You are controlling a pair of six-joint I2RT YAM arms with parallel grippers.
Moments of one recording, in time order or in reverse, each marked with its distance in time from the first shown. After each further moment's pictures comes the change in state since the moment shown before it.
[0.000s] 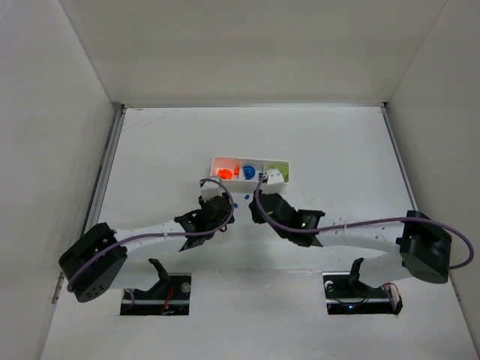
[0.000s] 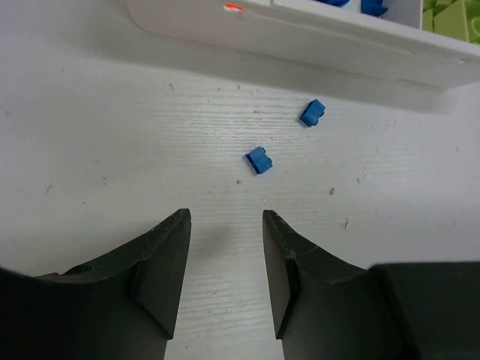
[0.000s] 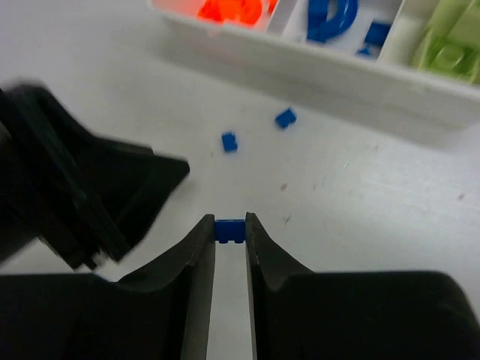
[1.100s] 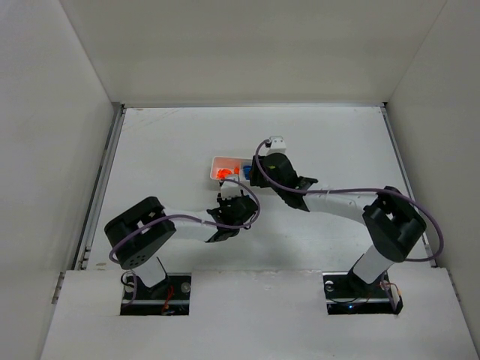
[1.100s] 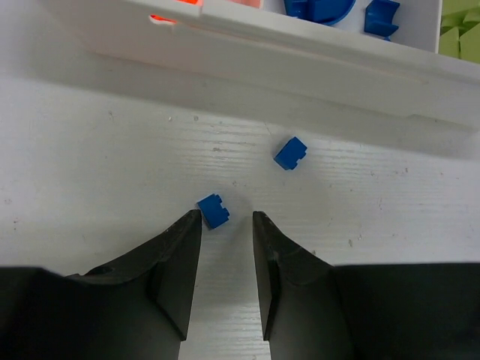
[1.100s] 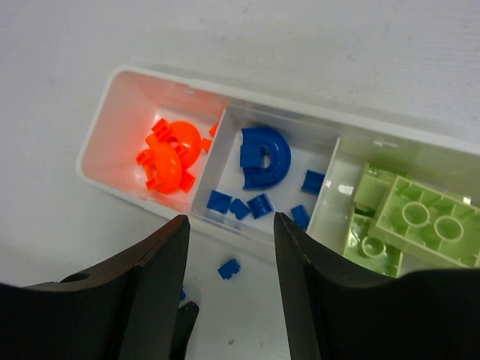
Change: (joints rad) left arm -0.100 0.397 0.183 0.109 -0.204 -0.075; right arm -0.395 0.244 0.212 0.162 -0.282 -0.159
